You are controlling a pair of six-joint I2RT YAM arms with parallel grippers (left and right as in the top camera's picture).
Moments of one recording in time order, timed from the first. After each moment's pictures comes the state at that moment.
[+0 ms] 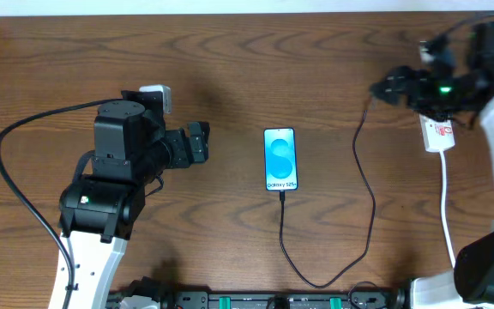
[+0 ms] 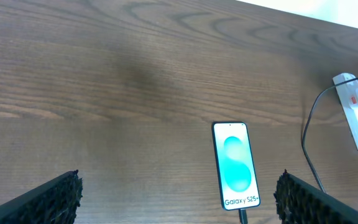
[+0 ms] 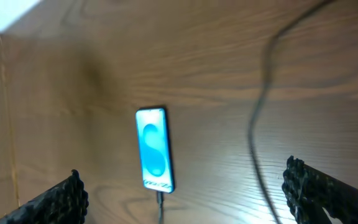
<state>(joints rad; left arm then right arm) -0.16 1.05 1.09 -0.76 0.17 -0.27 -0.17 1.66 1.56 -1.07 -0.61 0.11</state>
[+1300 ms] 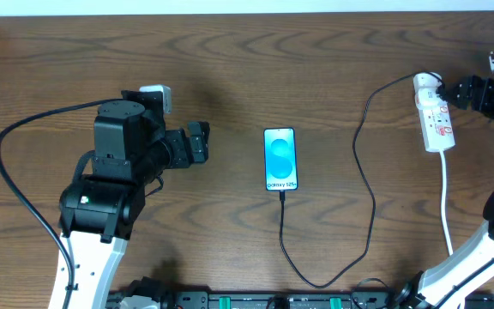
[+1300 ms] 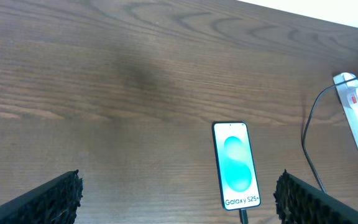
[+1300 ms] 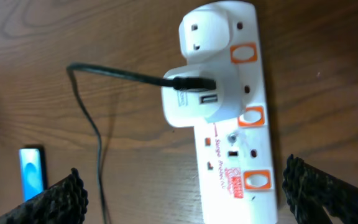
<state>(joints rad) -0.16 1.05 1.09 -0.76 0.17 -0.27 -0.54 2.07 1.75 -1.02 -0.62 -0.32</state>
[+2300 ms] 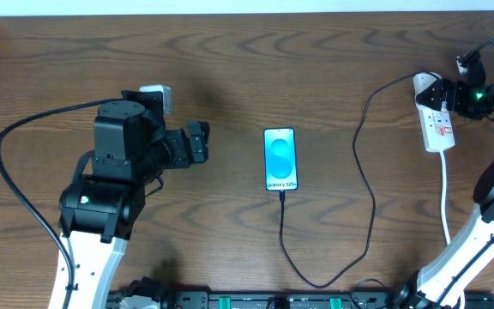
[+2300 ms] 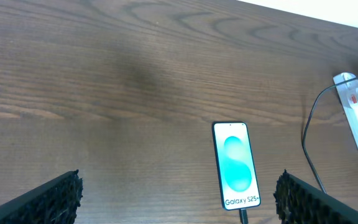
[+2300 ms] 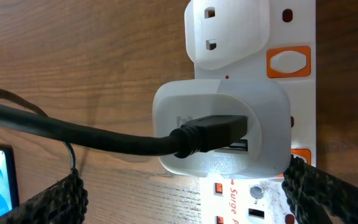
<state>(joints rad) -0.16 1.05 1.09 -0.76 0.17 -0.27 -0.45 2.20 1.75 -0.94 -0.58 -0.32</state>
